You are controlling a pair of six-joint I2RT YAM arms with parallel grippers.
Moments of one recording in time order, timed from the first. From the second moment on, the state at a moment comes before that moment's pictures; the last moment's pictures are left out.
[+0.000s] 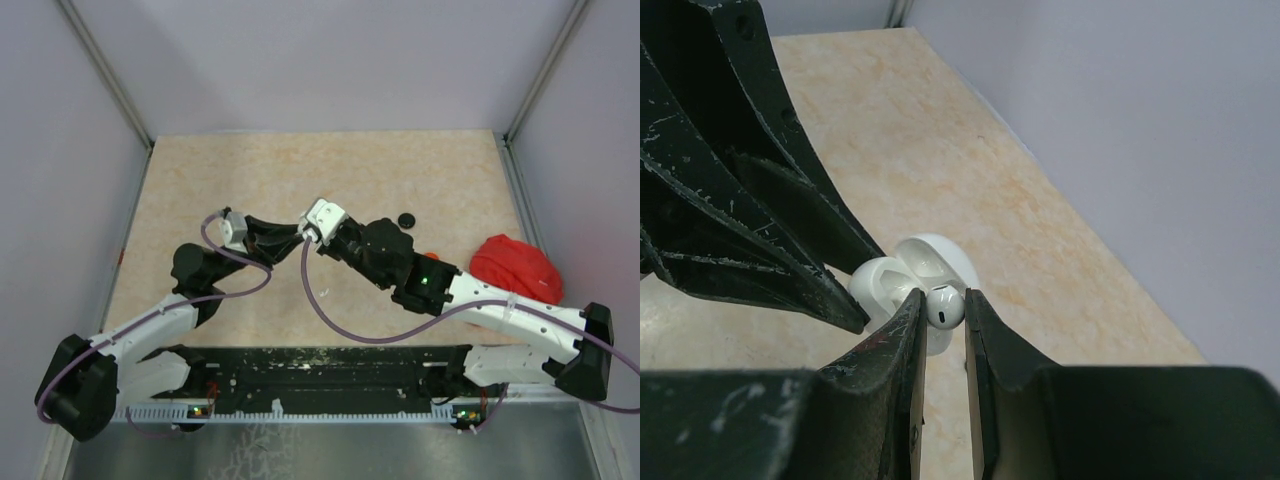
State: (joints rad) left arm -0.55 1.06 0.43 1.04 0.60 -0.25; right arm 1.11 1.12 1.02 0.02 0.31 -0.41
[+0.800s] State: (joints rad) left arm -0.56 1.06 0.41 1.04 0.58 -0.23; right arm 1.12 1.24 1.16 -0.10 0.37 -0.23
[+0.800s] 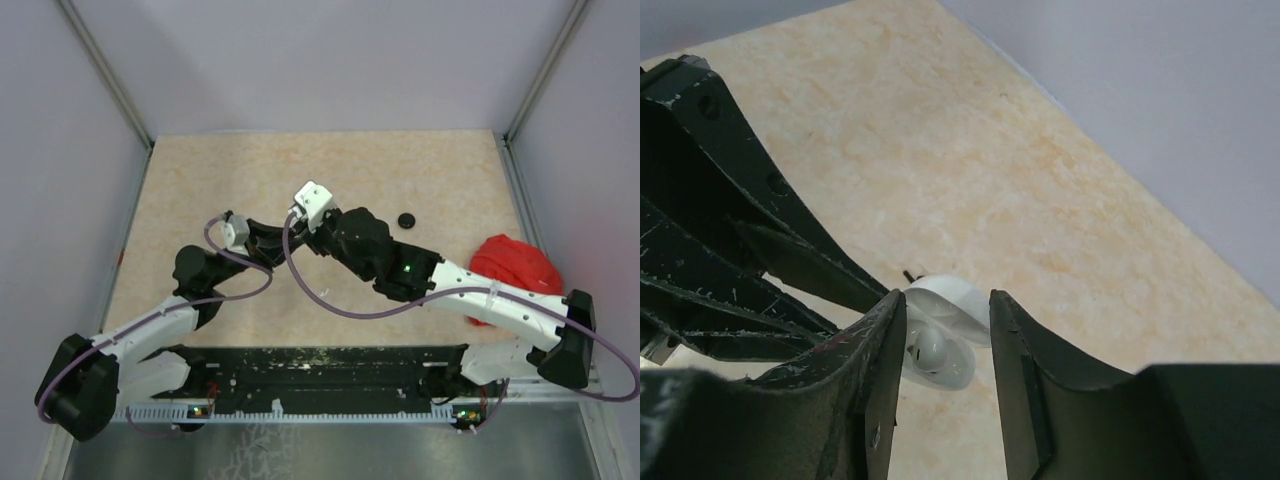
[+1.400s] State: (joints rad) left arm -0.56 1.05 0.35 1.07 0.54 -0.24; right arm 1.00 1.23 1.24 -0.27 0.25 -0.05
